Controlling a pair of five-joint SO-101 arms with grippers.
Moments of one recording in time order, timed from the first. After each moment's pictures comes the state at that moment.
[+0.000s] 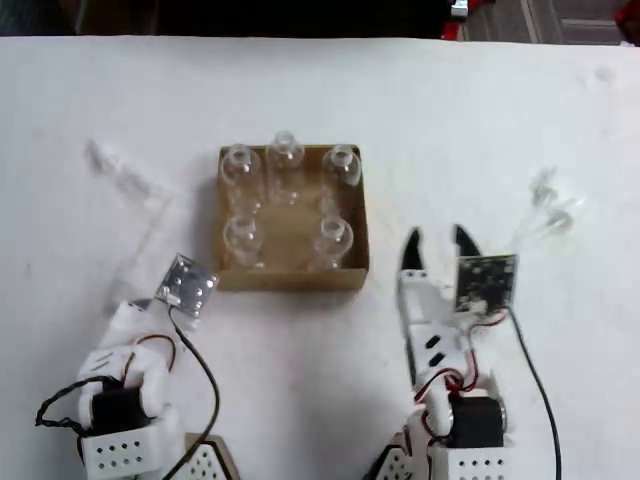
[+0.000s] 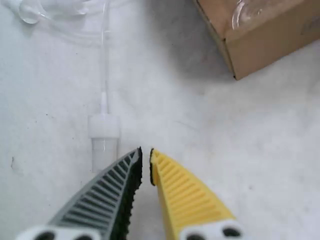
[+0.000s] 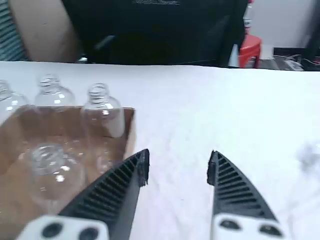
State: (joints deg) left arm -16.6 -104.0 97.1 66.3 -37.0; right arm -3.3 -103.3 85.4 41.8 1.5
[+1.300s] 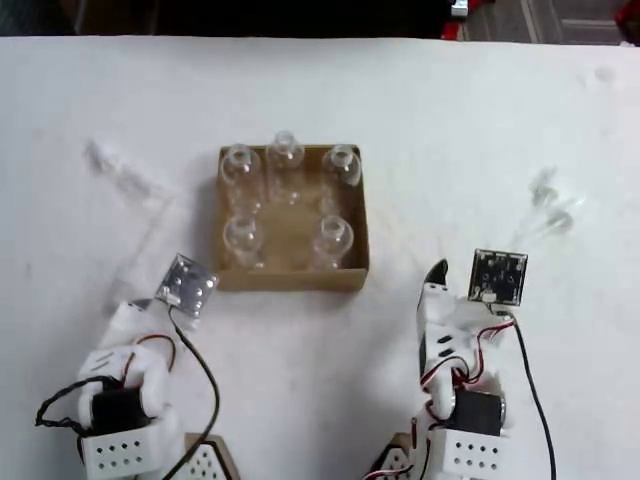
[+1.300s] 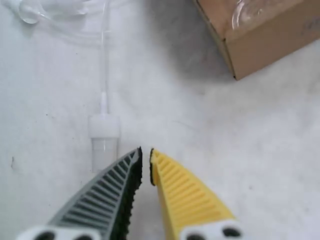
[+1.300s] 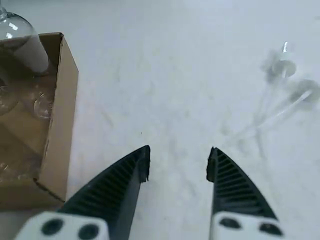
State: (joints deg) left arm -16.6 -104.0 97.1 66.3 -37.0; right arm 4.4 -102.6 96.4 44.7 1.7
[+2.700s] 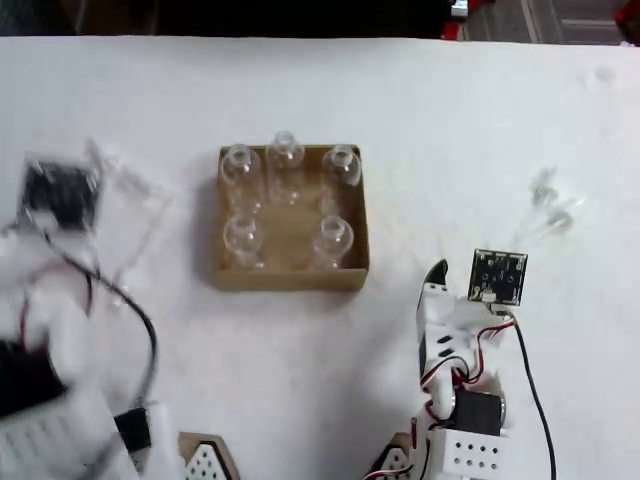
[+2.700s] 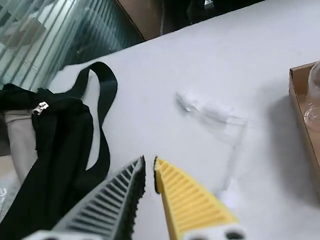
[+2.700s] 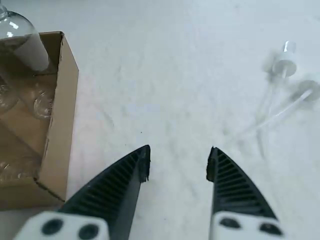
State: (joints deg) left arm -27.0 -57.3 32.3 69.5 -25.0; right arm 4.4 -102.6 96.4 44.7 1.7
